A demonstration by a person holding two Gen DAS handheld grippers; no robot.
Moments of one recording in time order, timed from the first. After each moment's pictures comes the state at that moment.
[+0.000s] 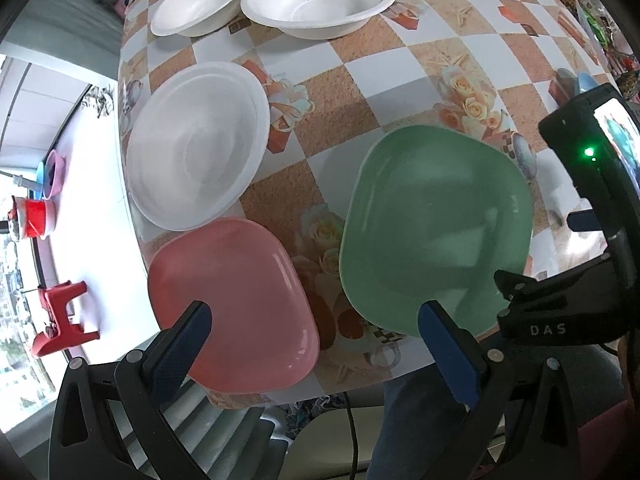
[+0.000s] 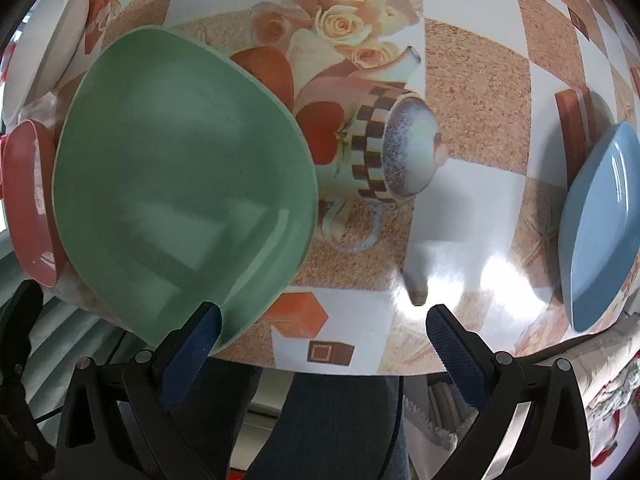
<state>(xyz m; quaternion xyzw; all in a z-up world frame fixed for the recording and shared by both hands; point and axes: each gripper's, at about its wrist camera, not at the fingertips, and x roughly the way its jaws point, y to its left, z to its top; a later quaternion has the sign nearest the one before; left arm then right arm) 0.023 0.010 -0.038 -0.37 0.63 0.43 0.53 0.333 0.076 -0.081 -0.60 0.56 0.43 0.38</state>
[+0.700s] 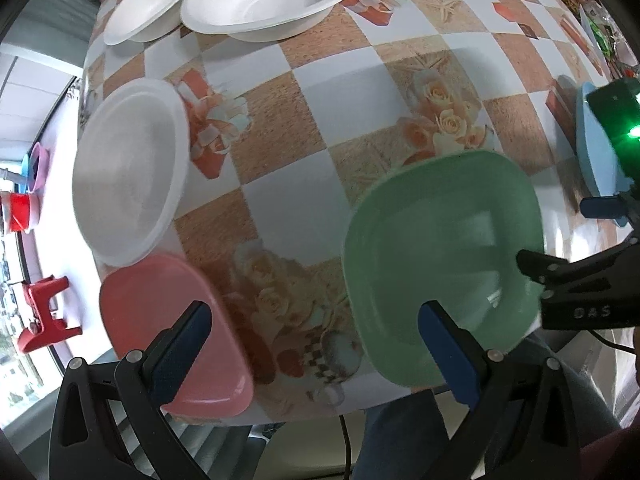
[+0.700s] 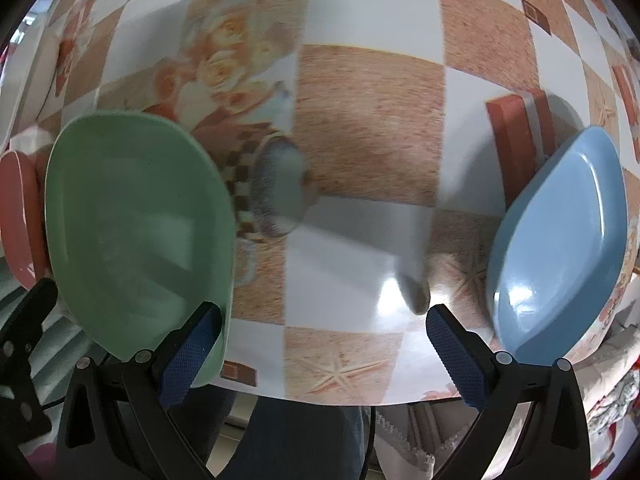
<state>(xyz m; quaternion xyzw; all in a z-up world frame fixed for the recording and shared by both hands) 0.054 0.037 -0.068 -0.40 0.62 0.42 0.53 0.378 0.078 -0.070 -0.59 0.54 0.45 0.40</state>
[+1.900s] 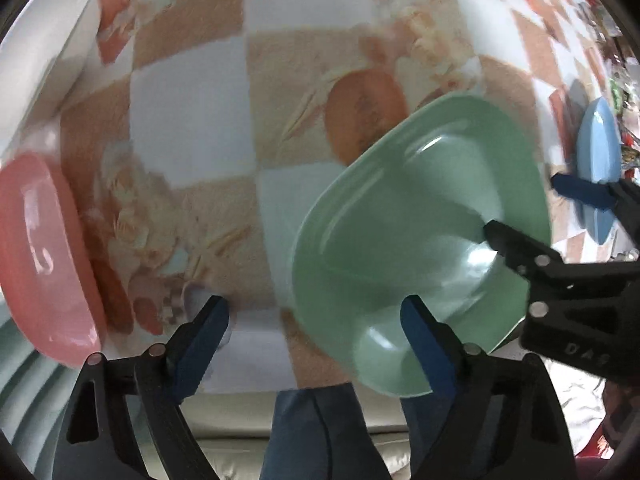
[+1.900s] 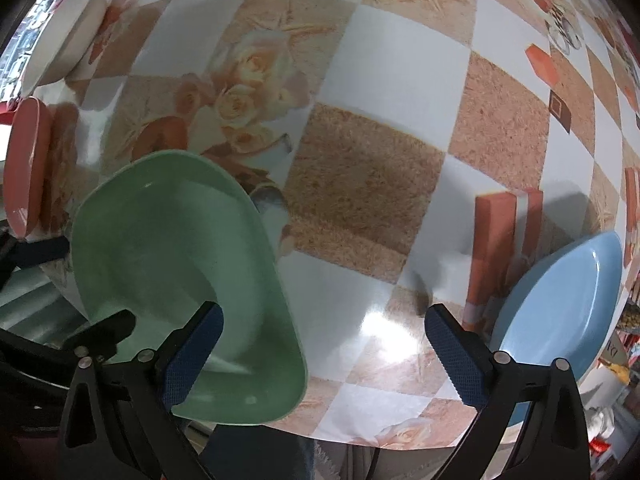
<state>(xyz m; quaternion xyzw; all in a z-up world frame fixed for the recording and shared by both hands) 0.053 0.003 -0.113 -0.56 0.56 0.38 0.47 0.290 0.081 -0.026 -0.63 0.45 0.53 0.36</state>
